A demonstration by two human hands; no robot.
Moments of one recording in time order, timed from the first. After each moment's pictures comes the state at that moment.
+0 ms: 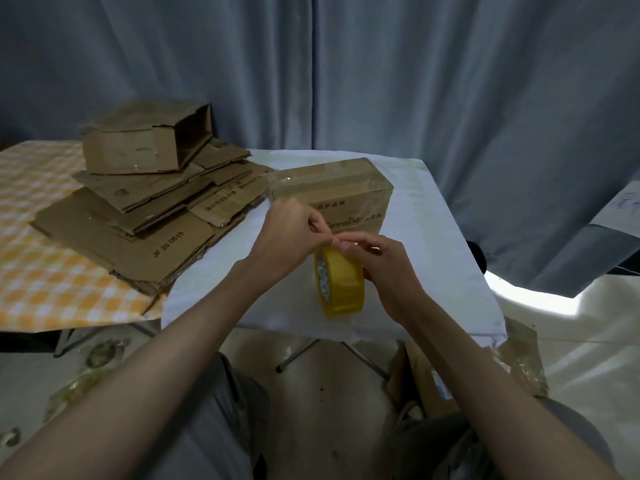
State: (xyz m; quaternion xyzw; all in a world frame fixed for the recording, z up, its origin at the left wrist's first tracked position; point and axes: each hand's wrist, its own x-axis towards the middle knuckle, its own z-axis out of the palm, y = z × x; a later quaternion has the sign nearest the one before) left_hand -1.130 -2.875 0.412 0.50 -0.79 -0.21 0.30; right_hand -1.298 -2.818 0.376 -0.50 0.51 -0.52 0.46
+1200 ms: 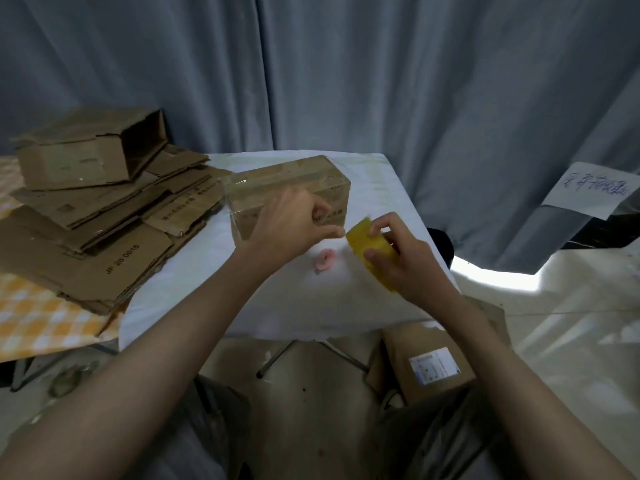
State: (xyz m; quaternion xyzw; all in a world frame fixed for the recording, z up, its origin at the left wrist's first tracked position) left_hand -1.191 -2.883 0.427 0.49 -0.84 -0.12 0.21; right_hand -1.385 -2.791 0.379 -0.68 0.60 -0.40 0.18
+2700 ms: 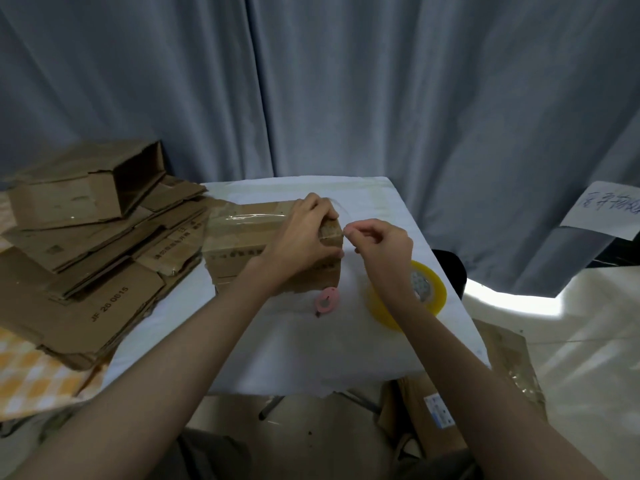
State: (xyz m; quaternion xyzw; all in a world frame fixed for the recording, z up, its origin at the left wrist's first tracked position) left_hand -1.220 -2.953 0.404 0.42 -0.86 -0.13 0.25; right_hand -1.360 -2.885 0.382 -0.50 0.63 -0.57 0.17
